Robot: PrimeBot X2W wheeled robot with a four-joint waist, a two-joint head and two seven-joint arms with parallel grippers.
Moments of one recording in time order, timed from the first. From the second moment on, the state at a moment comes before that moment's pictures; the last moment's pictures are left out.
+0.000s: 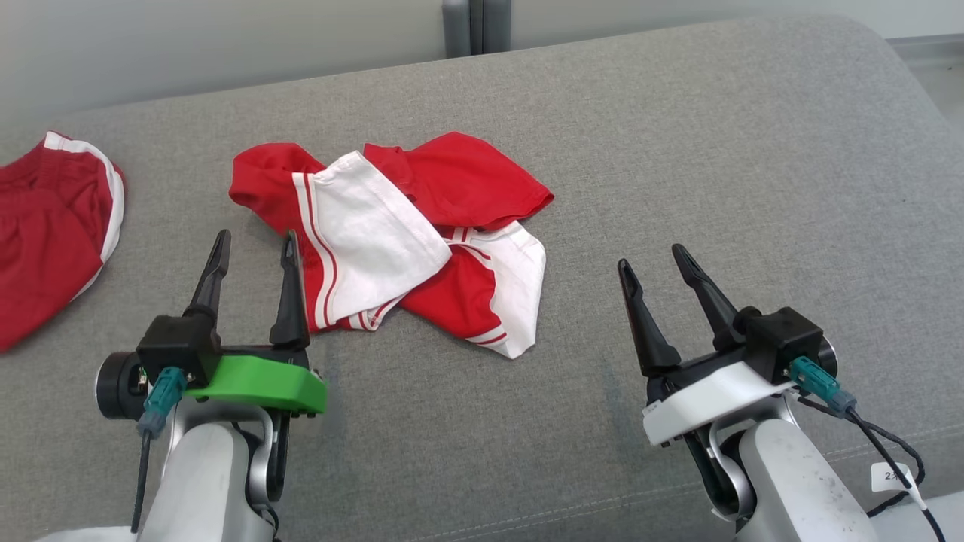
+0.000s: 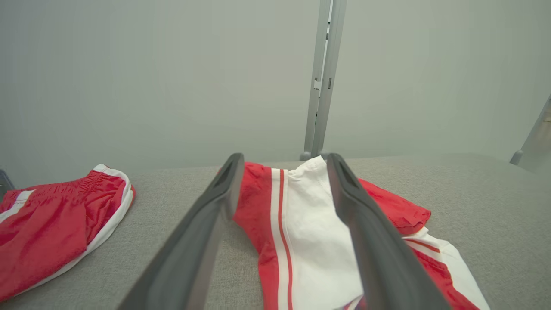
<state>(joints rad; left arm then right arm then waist) -0.32 0.10 -0.15 0.30 -0.25 0.00 -0.26 -0.25 -0.05 0.23 0.22 0.22 0.13 -0.26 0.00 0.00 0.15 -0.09</state>
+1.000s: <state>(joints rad) -0.07 0.05 -0.06 0.18 -0.18 -0.01 -0.26 -0.18 -0.05 0.15 0.22 0.18 0.13 -0.26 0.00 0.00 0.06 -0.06</state>
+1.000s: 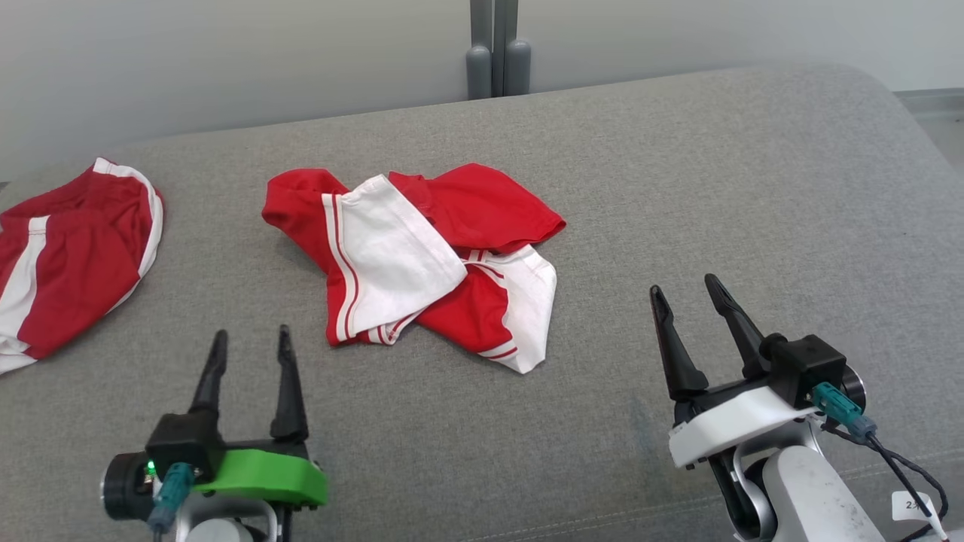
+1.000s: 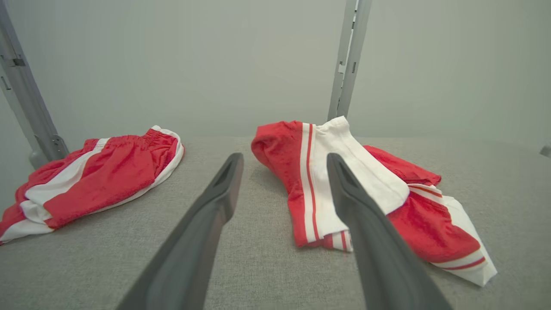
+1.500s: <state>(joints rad) -0.29 0.05 -0.39 0.47 -0.21 -0.07 -0.27 -0.22 -0.05 0.17 0.22 0.20 0.13 -0.26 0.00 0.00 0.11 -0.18</state>
